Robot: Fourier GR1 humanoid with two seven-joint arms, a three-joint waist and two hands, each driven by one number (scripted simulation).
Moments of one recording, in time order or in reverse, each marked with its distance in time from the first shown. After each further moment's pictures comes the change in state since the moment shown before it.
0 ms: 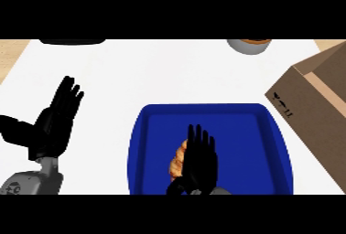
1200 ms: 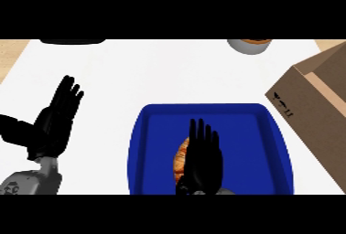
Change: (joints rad) left arm -0.002 0.028 -0.025 -0.004 0.026 0.023 -0.003; right arm -0.005 -0.007 -0.028 -0.133 0.040 0.103 0.034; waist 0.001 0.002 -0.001
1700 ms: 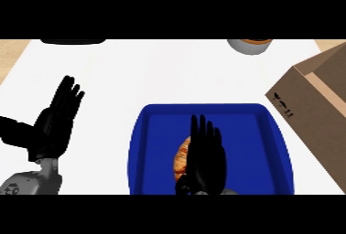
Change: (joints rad) left arm 0.005 0.003 -0.016 -0.018 0.005 0.020 -0.002; right arm -0.006 -0.001 -0.022 -0.071 0.006 0.028 0.008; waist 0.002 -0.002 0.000
